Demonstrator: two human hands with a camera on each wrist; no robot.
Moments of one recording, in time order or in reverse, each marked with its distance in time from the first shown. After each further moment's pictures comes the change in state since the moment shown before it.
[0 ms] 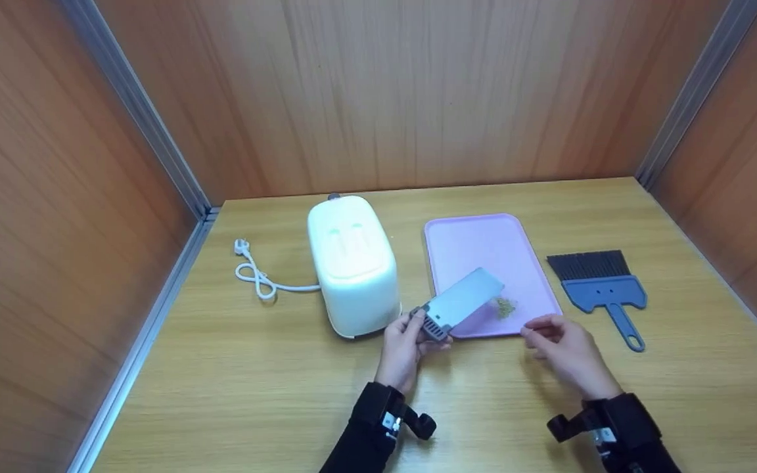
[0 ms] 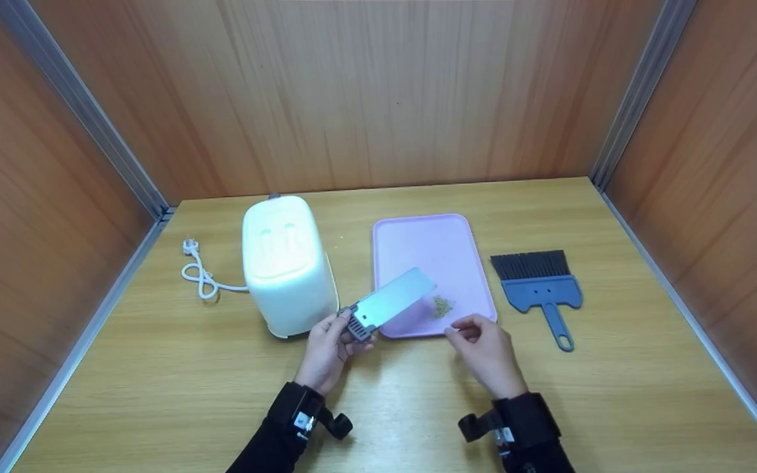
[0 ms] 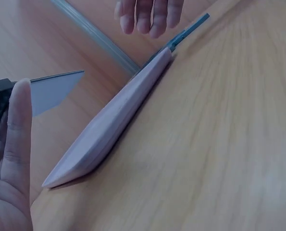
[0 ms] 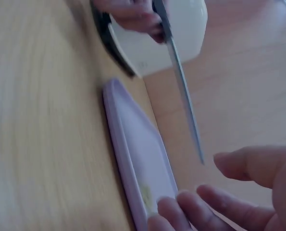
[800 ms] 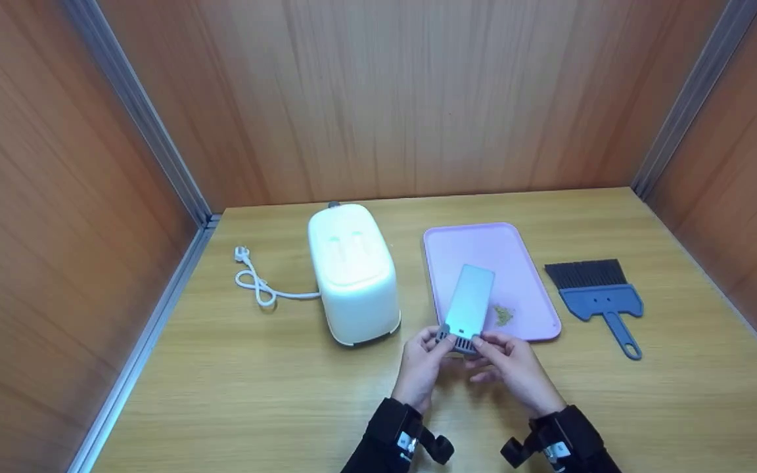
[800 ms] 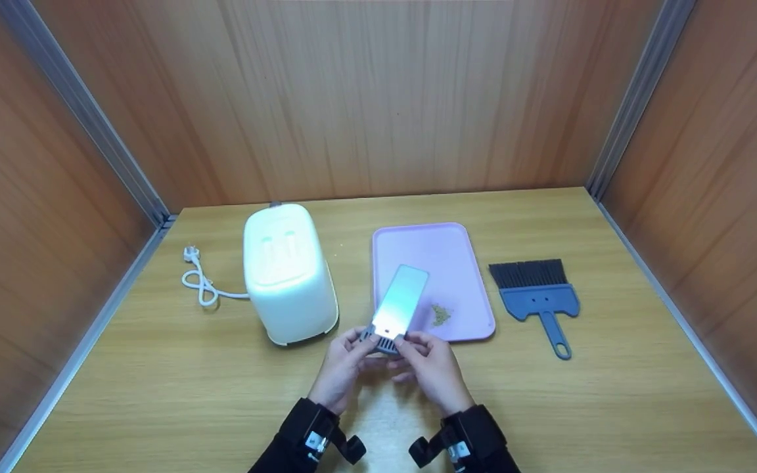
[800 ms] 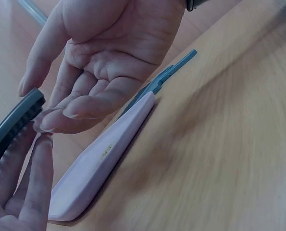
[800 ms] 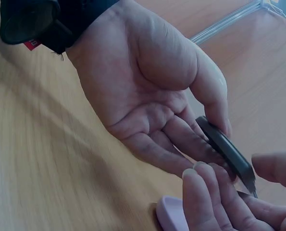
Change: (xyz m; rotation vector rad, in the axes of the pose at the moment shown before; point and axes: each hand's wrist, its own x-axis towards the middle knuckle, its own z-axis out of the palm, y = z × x) left_hand -0.011 -0.010 0.032 0.149 0.057 -0.034; right_hand -0.007 -0.025 0.063 0.493 -0.216 0.031
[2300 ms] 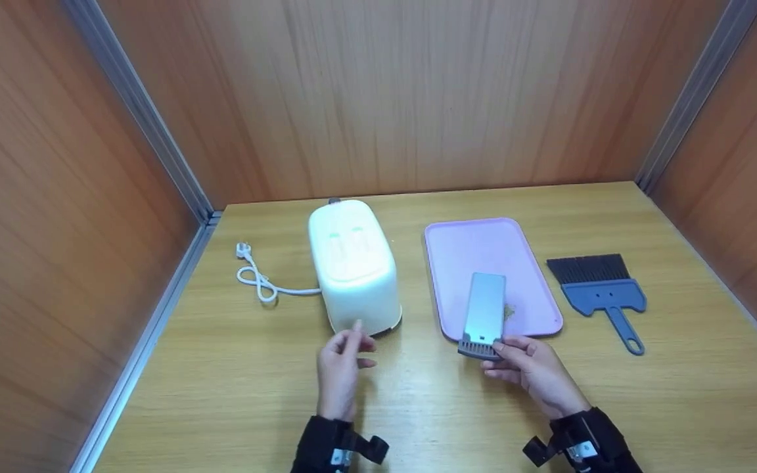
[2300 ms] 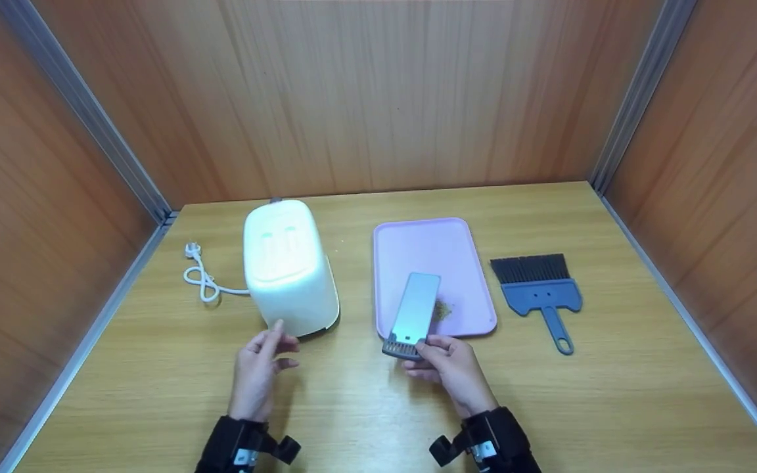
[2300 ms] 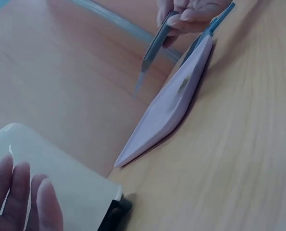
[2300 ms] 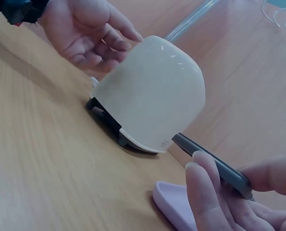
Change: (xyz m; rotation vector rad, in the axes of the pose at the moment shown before) left_hand -0.038 0.055 -0.088 0.120 0.378 0.131; right_hand -0.008 0.011 -0.030 0.202 -0.010 0.126
